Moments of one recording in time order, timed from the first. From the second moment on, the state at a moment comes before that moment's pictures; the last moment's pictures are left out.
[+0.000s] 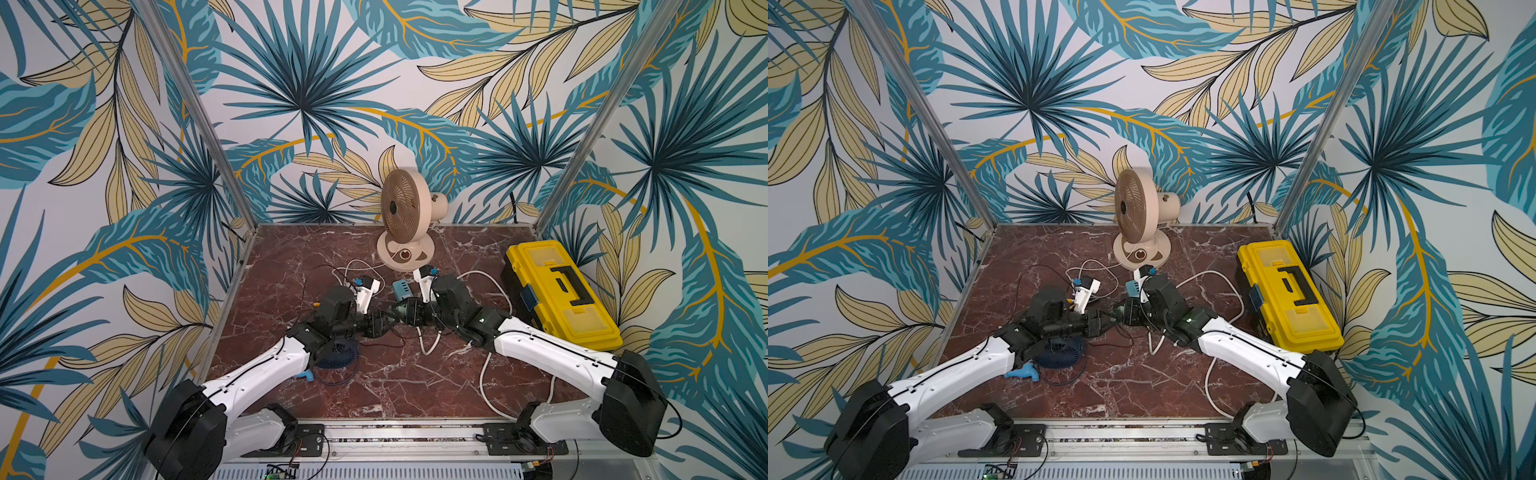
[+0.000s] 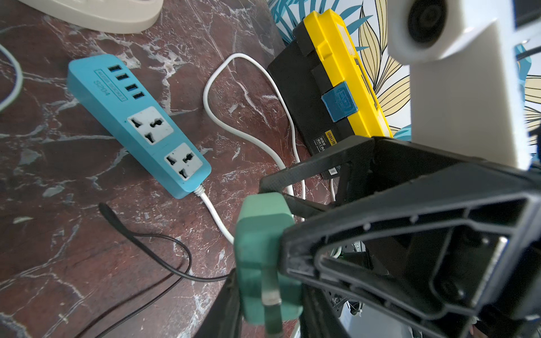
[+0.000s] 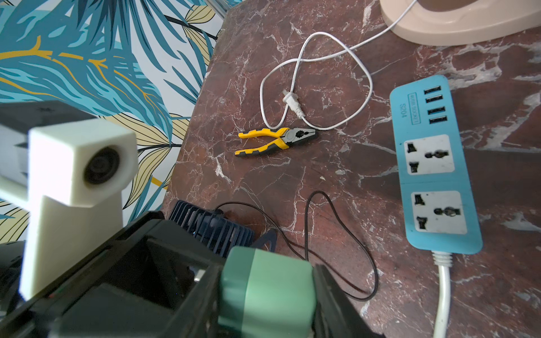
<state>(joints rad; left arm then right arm) -0.59 1.18 0.66 0.04 0.51 -0.66 0.76 1.36 0.93 -0.14 -0.14 0.73</state>
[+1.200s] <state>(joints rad) -0.49 1.16 0.61 0.62 0.82 -0.99 0.39 1.23 0.67 0.55 -0.88 0.93</state>
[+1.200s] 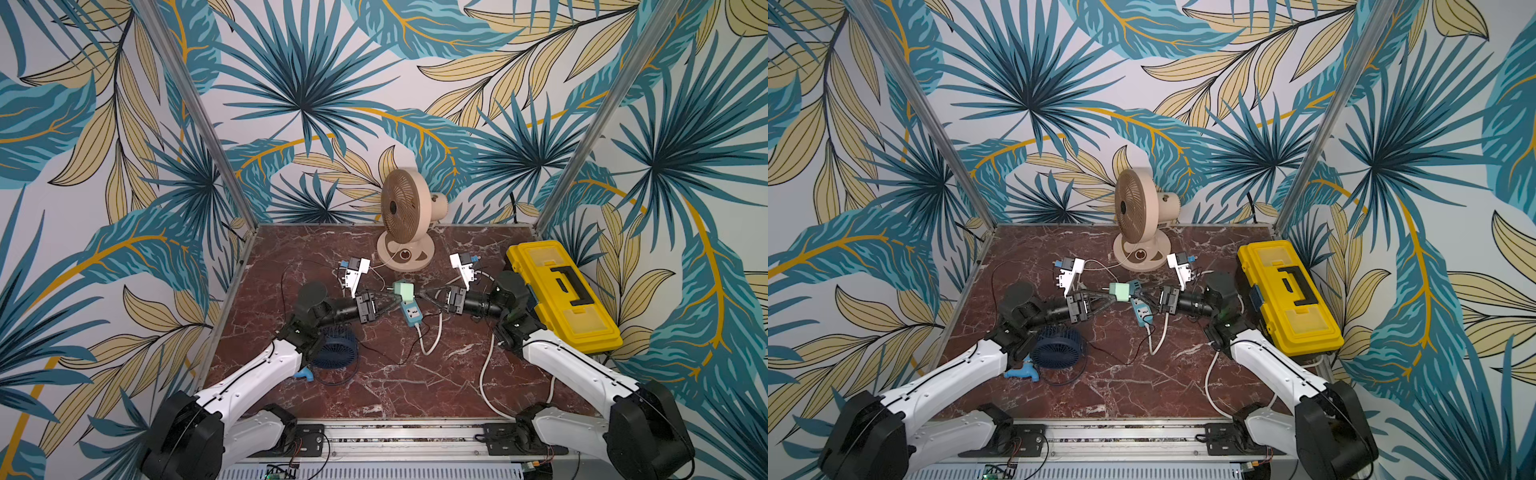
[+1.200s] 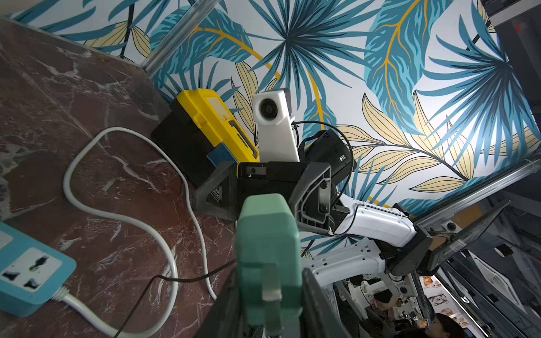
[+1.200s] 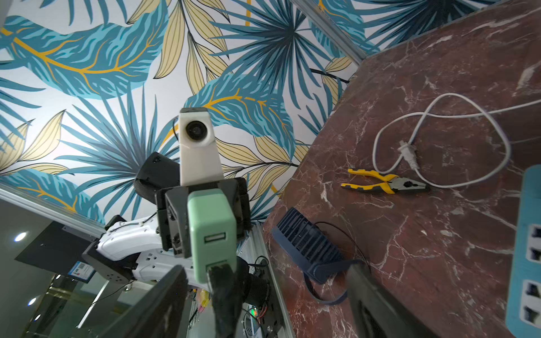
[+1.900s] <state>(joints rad) -0.50 1.24 0.60 0.80 0.84 -1.07 0.48 1.39 0.72 0.86 -0.97 1.08</state>
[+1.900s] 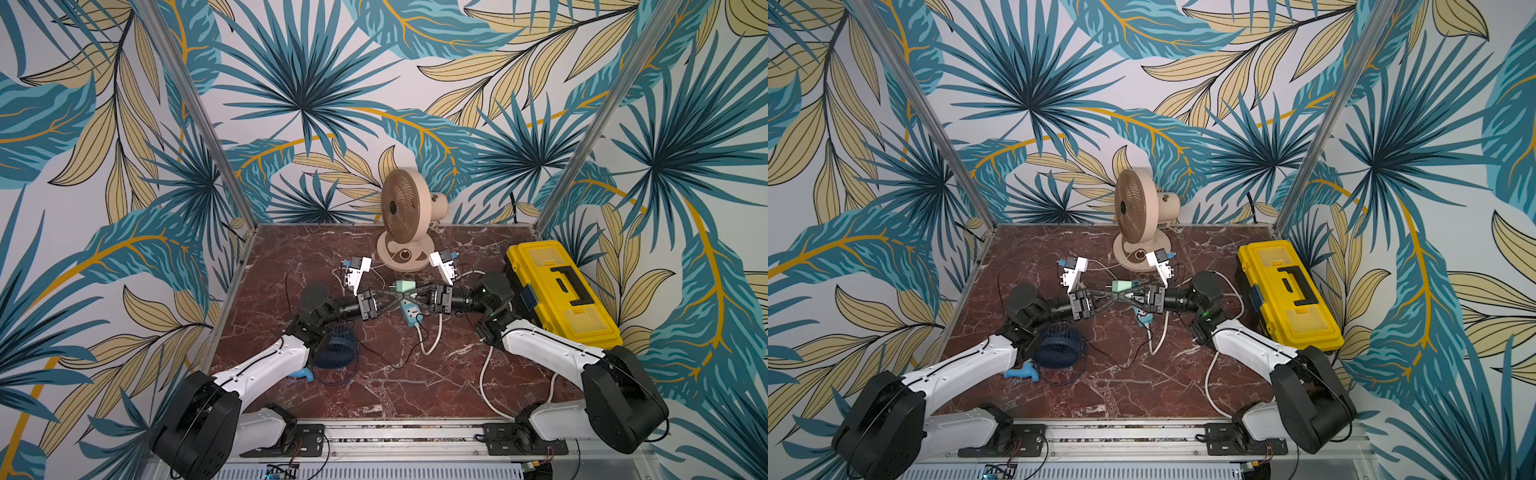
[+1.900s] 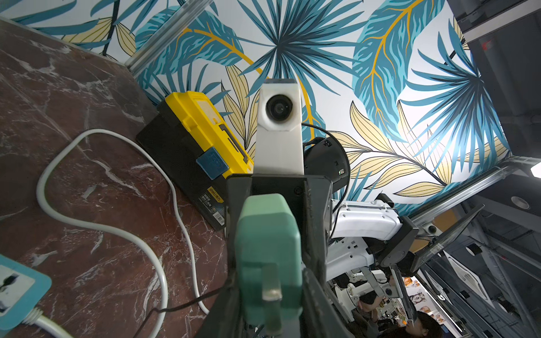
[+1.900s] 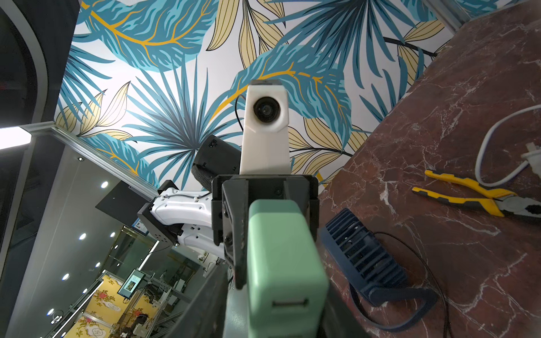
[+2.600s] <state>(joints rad) -0.49 1.19 0.59 0.63 0.82 -0.99 0.49 1.38 0.72 0.83 -0.95 1.10</state>
